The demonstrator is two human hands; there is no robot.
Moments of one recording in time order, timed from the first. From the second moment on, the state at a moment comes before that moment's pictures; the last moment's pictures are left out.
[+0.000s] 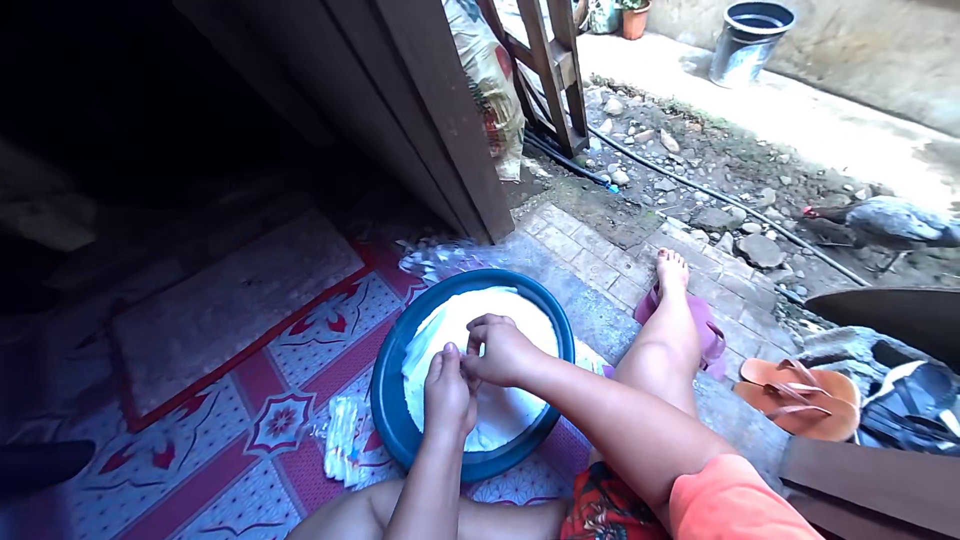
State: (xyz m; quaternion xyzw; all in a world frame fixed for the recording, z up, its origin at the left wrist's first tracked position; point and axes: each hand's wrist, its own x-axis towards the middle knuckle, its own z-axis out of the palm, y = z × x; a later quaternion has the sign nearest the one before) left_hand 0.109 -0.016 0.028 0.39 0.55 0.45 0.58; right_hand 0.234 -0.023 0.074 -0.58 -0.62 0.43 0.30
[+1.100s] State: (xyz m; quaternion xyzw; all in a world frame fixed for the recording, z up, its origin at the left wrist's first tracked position) left_hand 0.078 -0.063 -0.003 0.81 0.22 0.31 0.44; right_hand 0.293 -0.086 0.139 -0.30 -0.58 0.37 0.66
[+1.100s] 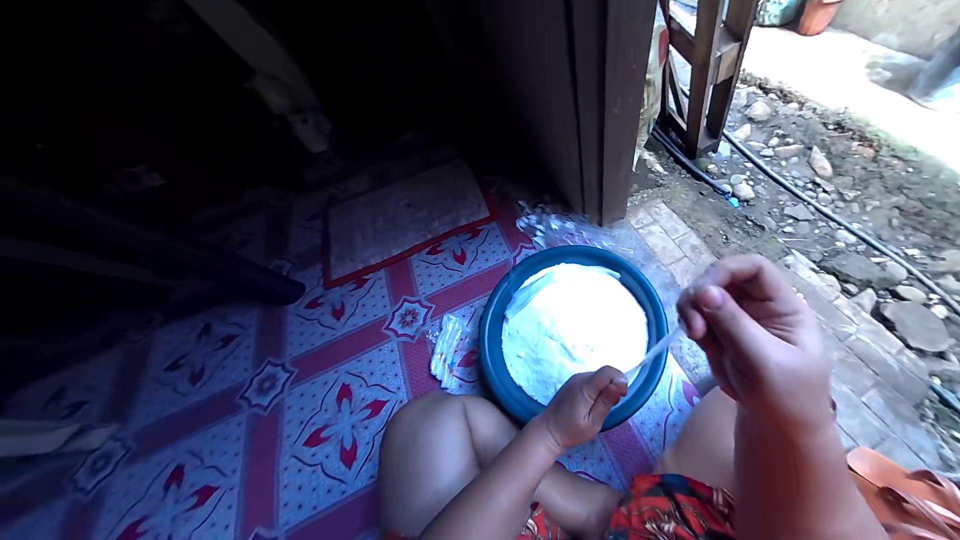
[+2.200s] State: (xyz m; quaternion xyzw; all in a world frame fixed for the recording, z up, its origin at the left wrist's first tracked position) left_hand 0.067 0.018 0.054 0.70 0.67 0.05 0.24; right_hand 0.341 -0.010 0.060 -0.74 -0.60 0.26 0.18
